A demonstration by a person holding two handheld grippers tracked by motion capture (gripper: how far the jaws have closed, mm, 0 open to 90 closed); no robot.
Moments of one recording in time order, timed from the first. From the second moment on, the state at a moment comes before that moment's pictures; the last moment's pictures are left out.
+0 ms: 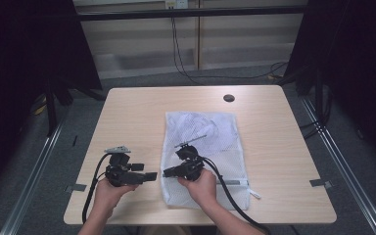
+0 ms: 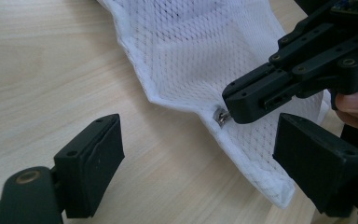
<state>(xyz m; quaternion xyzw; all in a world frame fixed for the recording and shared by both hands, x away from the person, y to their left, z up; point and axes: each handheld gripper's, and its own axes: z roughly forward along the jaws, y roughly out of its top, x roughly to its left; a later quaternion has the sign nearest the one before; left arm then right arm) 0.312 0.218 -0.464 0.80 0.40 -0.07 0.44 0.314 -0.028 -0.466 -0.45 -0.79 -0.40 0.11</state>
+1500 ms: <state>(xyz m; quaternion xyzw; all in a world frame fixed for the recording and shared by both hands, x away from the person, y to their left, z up) 0.311 0.182 -0.485 0.83 0.37 -0.12 0.40 0.313 -0.031 -0.462 -0.45 -0.78 -0.42 0.11</state>
